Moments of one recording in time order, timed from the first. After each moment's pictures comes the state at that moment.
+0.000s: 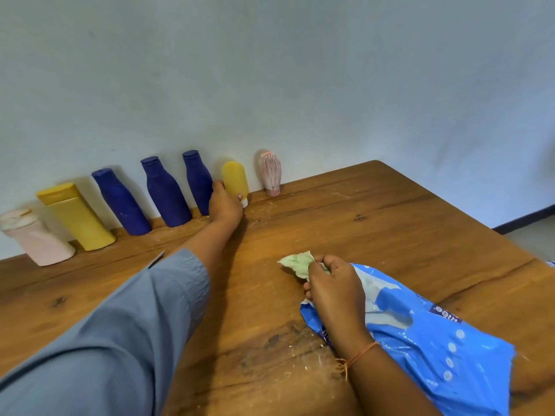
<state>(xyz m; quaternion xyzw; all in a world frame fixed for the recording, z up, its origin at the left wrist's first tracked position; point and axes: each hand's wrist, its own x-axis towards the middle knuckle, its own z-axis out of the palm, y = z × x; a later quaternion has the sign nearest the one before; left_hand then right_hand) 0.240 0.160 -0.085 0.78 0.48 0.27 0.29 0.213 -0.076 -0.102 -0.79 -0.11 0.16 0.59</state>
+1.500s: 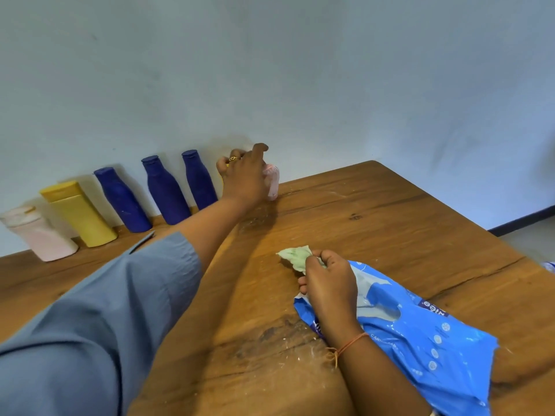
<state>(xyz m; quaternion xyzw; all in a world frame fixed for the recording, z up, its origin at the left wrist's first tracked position) 0.257 0.124 -0.036 0.91 0.28 0.29 0.01 0.212 -0.075 -0.097 -0.75 -0.08 0.18 0.62</state>
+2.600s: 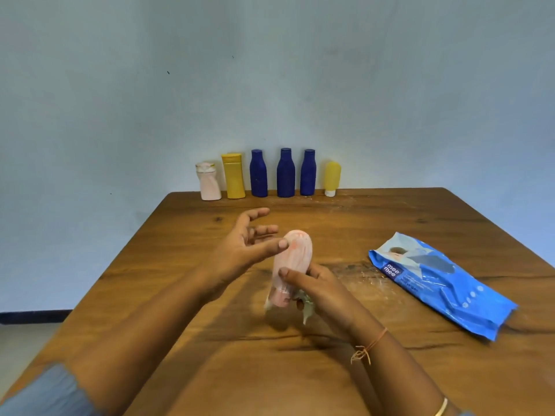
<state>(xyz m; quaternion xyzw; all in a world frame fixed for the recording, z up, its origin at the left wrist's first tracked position) -0.100 -0.025 0.016 0.73 0.30 0.23 0.57 0.025 -0.129 -0.035 -0.56 -0.39 0.49 0.55</state>
